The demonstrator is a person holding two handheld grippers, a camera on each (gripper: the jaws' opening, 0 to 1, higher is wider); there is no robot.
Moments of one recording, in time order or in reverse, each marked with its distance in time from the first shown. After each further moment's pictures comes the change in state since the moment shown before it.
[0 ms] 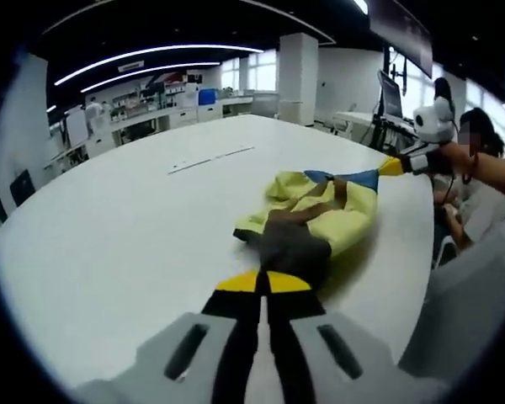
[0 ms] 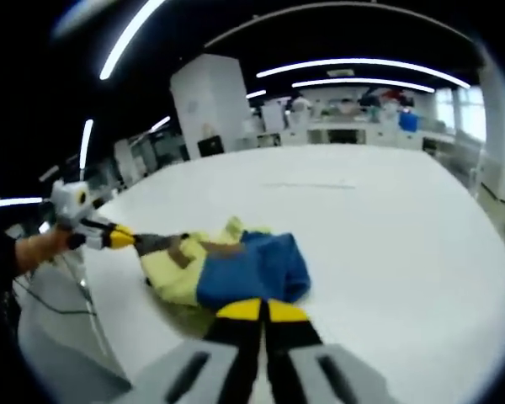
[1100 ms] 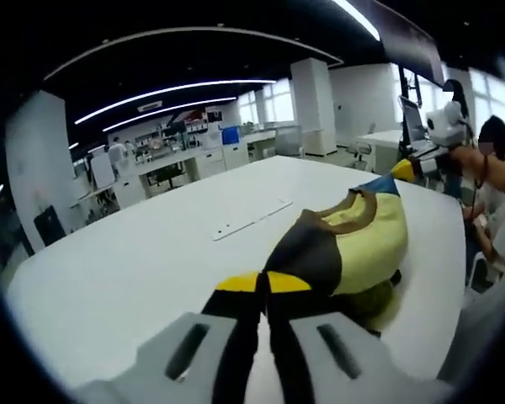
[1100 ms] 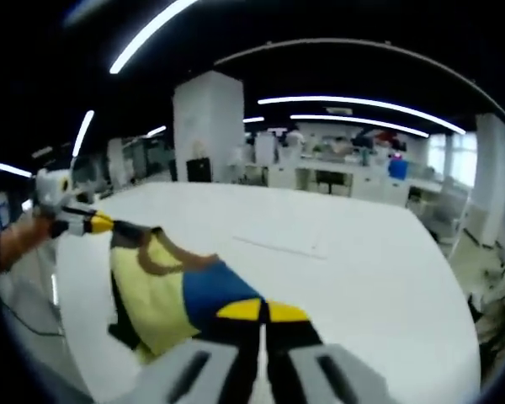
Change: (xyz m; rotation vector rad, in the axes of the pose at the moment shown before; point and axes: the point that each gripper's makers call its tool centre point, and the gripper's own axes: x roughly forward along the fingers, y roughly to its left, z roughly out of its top) left arm -0.005 0.071 0.117 0.093 -0.187 0.154; right arm 0.011 -0.039 0.128 -0.152 -0.149 -0.125
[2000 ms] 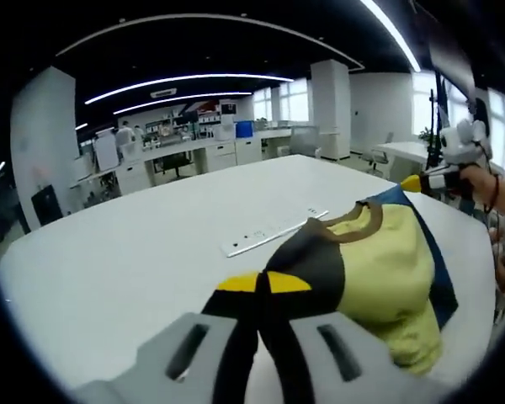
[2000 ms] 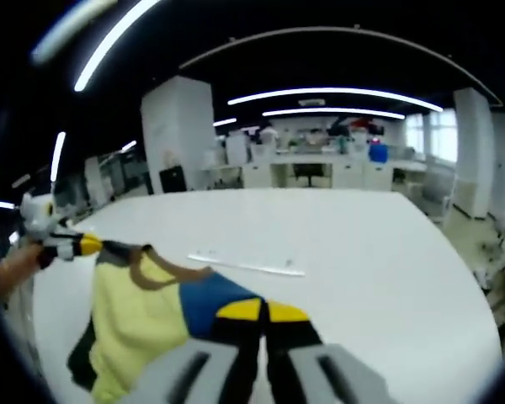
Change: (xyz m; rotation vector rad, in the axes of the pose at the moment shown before) left arm 0.132 0.063 -0.006 -0.108 0.031 0.033; right arm 0.122 -0.072 0.007 0.145 0.008 -0.073
